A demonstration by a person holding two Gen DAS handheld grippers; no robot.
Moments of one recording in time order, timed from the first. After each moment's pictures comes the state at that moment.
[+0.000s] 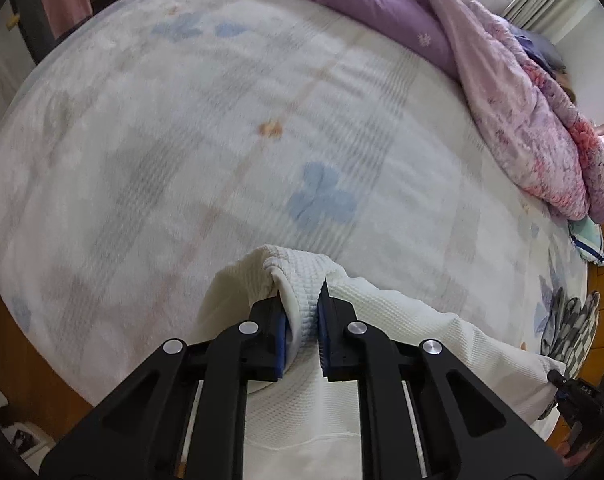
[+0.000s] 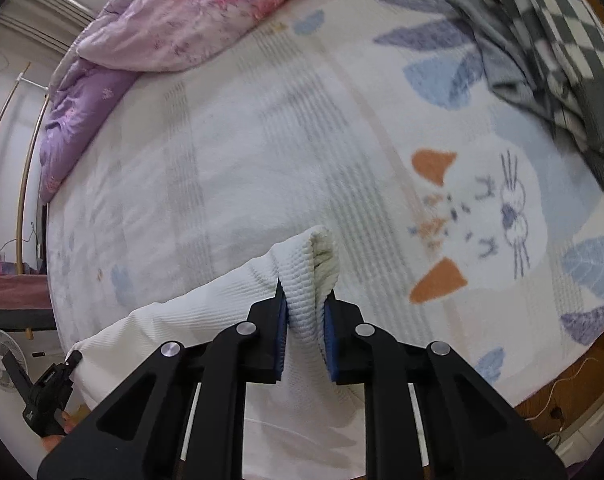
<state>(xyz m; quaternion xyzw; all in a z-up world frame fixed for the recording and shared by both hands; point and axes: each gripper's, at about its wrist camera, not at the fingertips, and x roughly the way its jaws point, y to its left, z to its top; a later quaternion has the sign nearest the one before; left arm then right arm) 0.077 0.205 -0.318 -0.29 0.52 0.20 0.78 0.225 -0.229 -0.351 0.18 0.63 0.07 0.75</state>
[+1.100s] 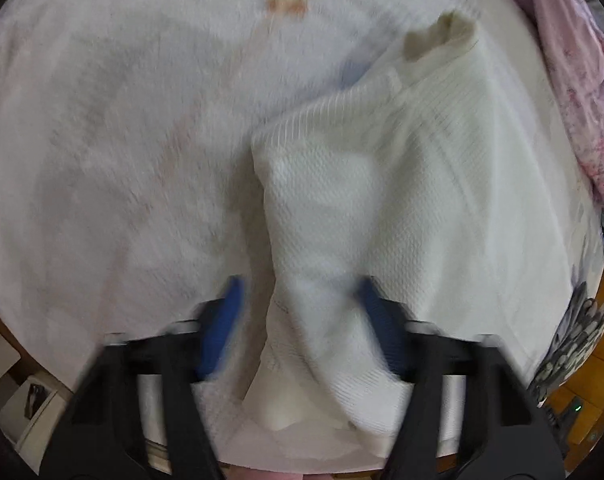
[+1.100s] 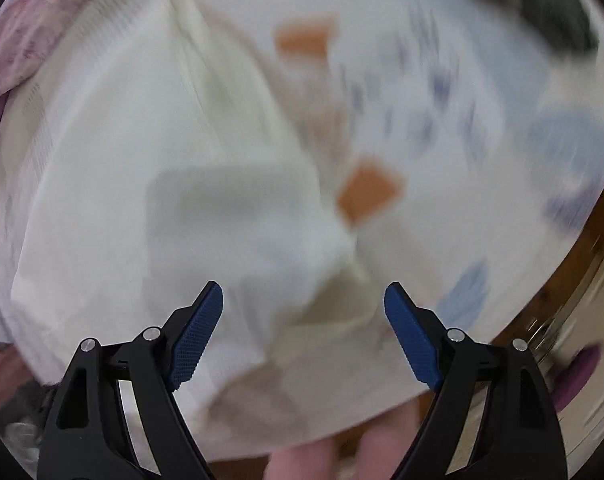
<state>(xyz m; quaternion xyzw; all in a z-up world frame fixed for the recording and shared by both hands) 0.123 0.228 -0.455 -0.34 0.67 0.18 0.64 0.192 -0.274 -0.451 0.23 0.75 -0.10 0.61</state>
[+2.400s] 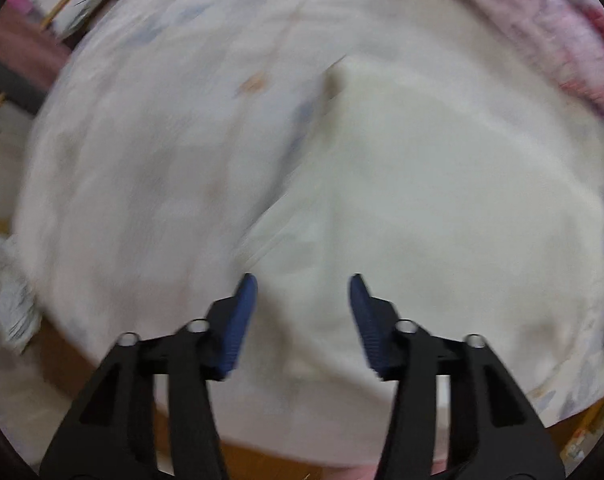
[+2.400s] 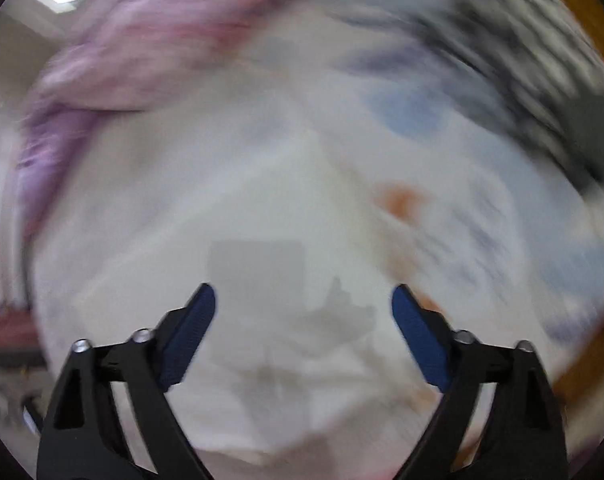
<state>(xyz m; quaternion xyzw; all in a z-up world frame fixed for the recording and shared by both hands) 0.117 0.145 -0.369 -0.15 0.63 0.19 0.73 0.245 -0.255 -0.341 0.18 0.61 0.05 0.77</state>
